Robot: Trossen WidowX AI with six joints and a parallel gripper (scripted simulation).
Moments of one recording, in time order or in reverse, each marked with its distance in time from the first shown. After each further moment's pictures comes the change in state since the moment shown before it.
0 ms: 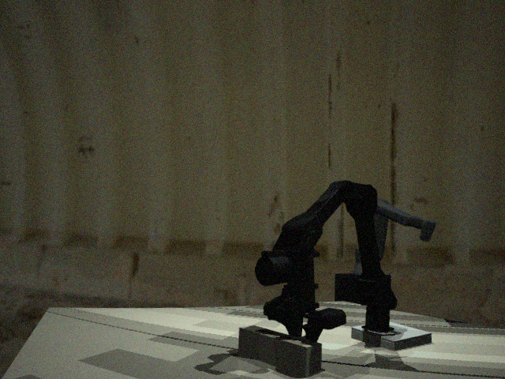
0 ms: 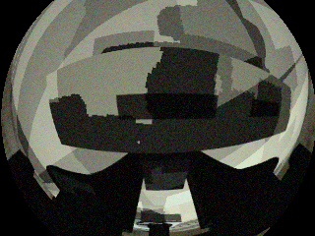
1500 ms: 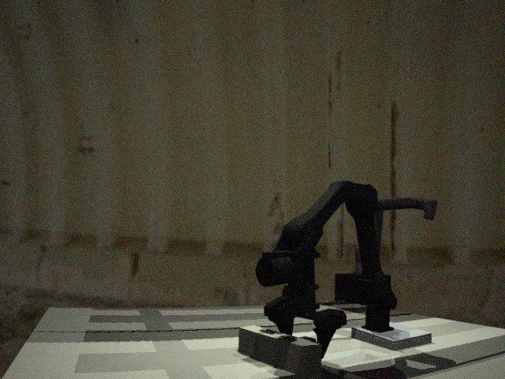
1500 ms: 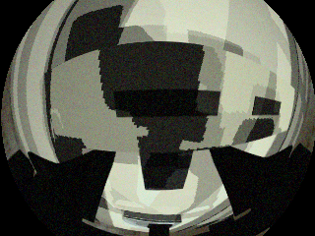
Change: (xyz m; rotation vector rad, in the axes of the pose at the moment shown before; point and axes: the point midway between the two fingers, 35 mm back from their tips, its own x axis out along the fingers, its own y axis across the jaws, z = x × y) arm 0.002 0.000 -0.002 0.000 0.000 0.000
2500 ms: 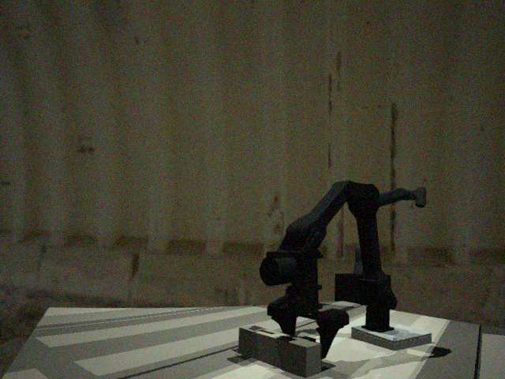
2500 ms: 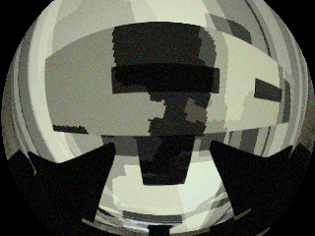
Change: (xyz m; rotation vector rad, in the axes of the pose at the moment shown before) arm 0.002 0.000 -0.009 0.002 -0.015 0.000
